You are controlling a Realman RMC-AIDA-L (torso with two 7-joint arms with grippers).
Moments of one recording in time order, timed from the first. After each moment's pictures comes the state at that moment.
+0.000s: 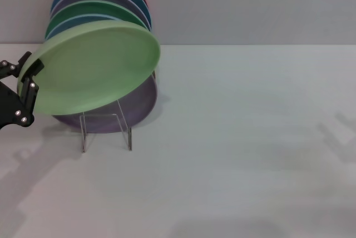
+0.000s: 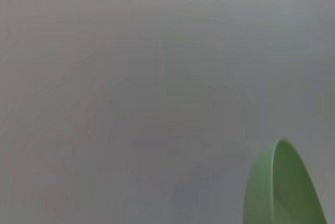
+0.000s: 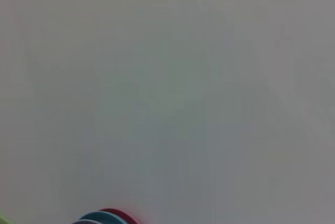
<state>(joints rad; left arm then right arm) -0.41 -1.92 -0.97 -0.05 2.89 1.76 -0.06 0.13 2.08 2.43 0.56 -1.22 1.57 -2.06</state>
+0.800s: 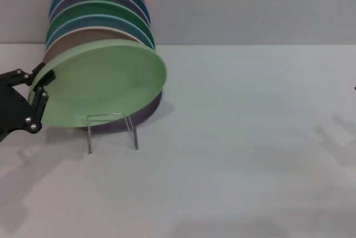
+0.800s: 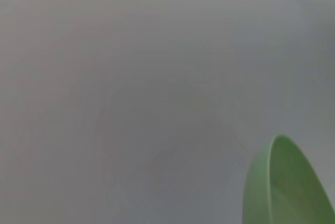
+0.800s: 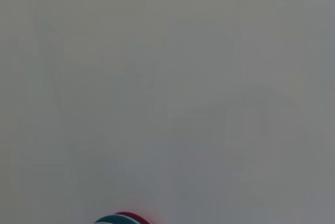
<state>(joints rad) -0.44 -1.91 -0.91 -0.01 2.89 1.69 -0.06 0.13 2.08 2.43 0.56 -1.22 1.61 -2.06</state>
